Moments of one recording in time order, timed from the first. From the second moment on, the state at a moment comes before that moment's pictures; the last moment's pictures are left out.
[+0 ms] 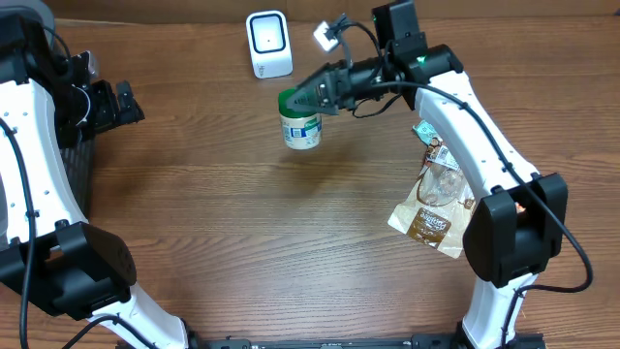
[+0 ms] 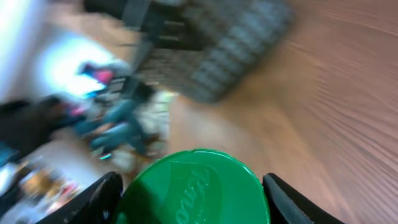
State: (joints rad) left arm 0.37 1.92 2.02 -1.45 0.22 0.03; right arm 0.35 2.02 1.83 -0.70 -1.15 0.01
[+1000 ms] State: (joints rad) left arm 0.37 1.92 2.02 -1.45 0.22 0.03; right arm 0.62 2.20 1.83 -0.67 -0.07 0.08
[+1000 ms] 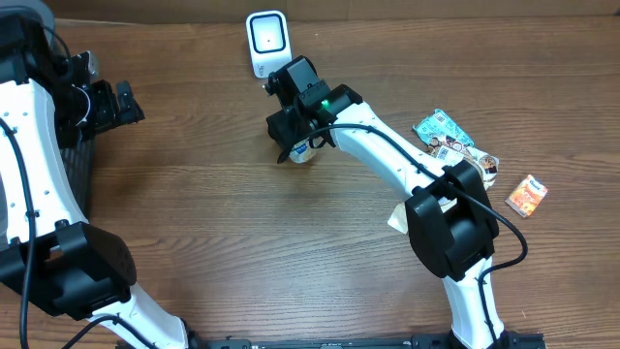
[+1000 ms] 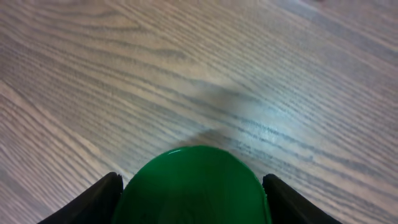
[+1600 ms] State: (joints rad) left arm 0.37 1.92 2.02 -1.45 0.22 0.03; right arm 0.62 2.20 1.83 -0.64 -0.07 0.08
